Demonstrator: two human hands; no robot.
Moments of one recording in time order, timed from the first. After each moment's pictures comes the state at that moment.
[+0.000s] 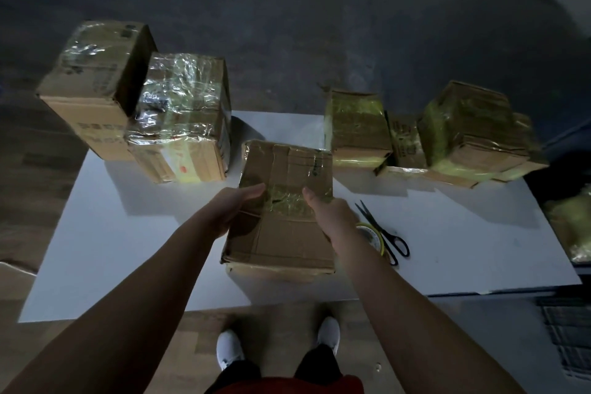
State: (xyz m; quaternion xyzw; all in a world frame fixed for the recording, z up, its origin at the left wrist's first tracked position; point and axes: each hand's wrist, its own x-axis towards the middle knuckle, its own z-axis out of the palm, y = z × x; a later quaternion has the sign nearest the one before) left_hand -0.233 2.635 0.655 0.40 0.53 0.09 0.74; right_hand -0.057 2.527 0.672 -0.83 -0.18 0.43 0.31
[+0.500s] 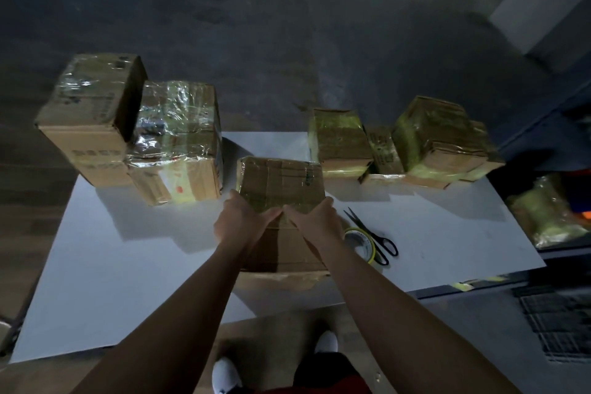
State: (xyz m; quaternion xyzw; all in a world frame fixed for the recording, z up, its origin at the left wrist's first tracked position) left_hand -0.216 2.610 0.652 0.69 0.63 0.11 0.34; right_hand -0.091 2.539 0.676 -0.91 -0.23 0.29 0.20
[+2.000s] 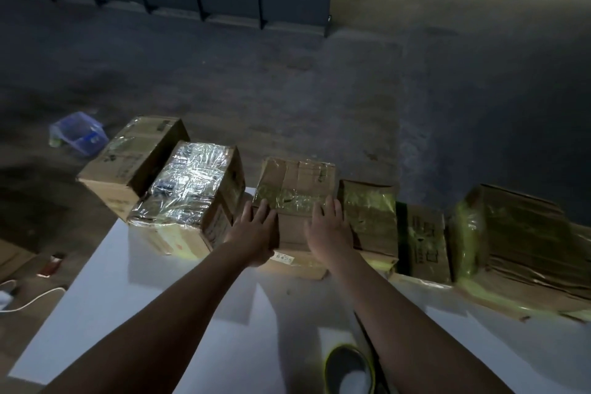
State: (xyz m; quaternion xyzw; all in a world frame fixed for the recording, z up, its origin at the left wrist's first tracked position) left_hand -0.117 2.707 0.684 0.84 0.50 -0.18 0.10; right_hand 0.050 2.674 0.676 -0.77 -0.61 0.18 0.02
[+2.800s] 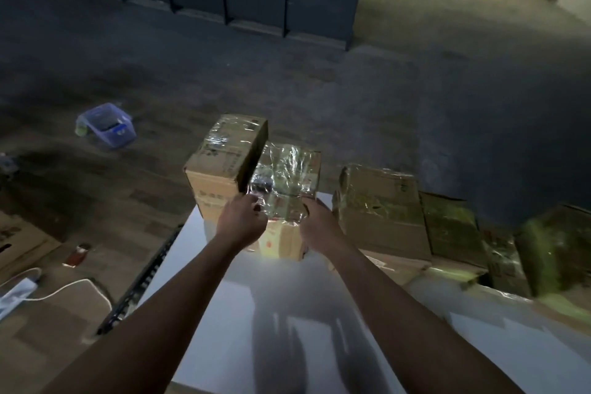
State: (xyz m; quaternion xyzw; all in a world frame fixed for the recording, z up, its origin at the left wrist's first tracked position) left_hand -0.325 2.748 0.709 0.69 0.66 0.18 0.25; right_hand -0.163 2.714 0.714 -0.72 -0.56 0.35 0.21
